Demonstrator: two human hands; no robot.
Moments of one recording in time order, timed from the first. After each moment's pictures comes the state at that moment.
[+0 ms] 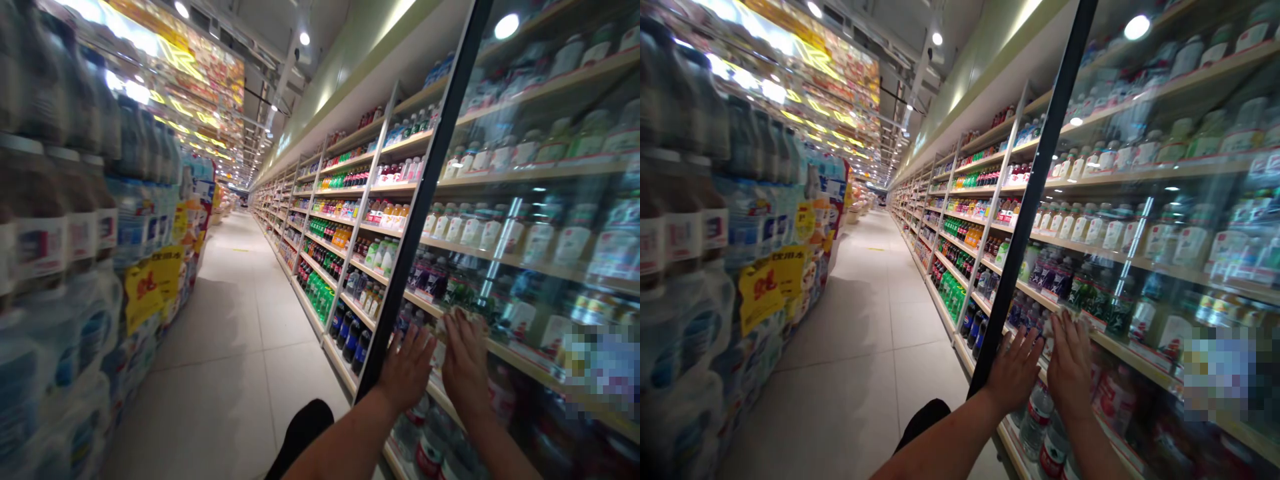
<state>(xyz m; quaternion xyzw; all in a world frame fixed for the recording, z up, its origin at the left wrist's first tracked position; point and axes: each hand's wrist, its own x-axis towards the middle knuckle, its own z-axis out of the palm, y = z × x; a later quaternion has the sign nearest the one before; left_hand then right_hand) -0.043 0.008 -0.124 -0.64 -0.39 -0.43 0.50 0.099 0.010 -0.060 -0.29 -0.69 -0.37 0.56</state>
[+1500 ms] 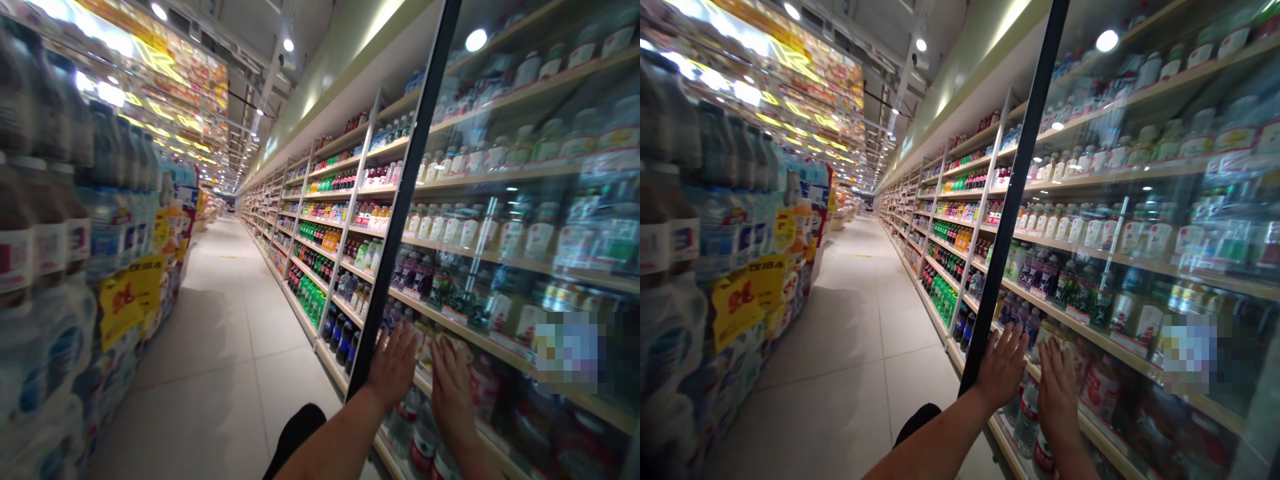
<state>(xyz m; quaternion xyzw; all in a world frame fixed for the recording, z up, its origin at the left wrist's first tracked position) -0.044 0.006 -0.121 -0.63 -0.38 -0.45 0.51 0.120 0.006 -0.123 -0.34 -0.71 -0.33 0.52</state>
